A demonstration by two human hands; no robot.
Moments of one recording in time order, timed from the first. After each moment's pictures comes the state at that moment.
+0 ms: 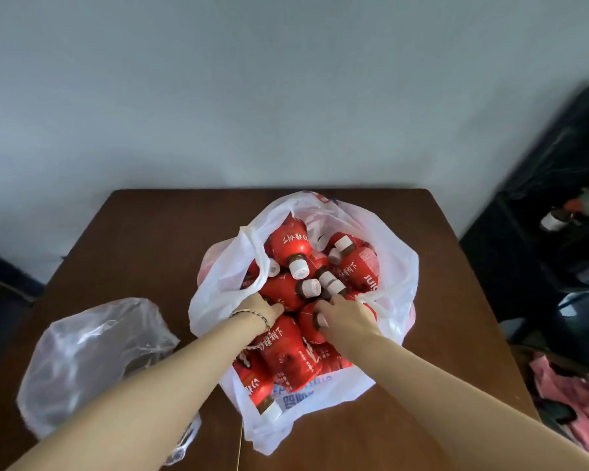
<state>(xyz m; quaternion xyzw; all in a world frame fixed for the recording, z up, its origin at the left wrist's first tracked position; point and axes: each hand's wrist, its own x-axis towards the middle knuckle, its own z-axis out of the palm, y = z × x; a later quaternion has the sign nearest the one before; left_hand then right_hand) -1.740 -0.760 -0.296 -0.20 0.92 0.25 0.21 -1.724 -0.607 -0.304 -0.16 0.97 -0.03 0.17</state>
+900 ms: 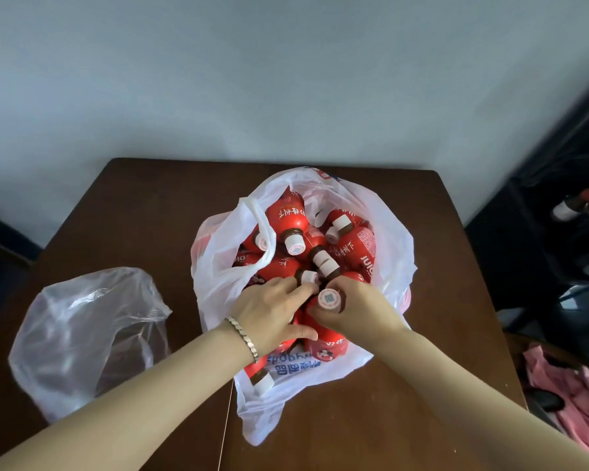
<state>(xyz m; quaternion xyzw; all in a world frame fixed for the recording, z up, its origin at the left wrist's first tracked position) -1.694 -0.747 -0.288 0.28 0.95 0.08 -0.07 -1.700 -0.582 -0.261 -0.06 0.92 -0.35 0.19</state>
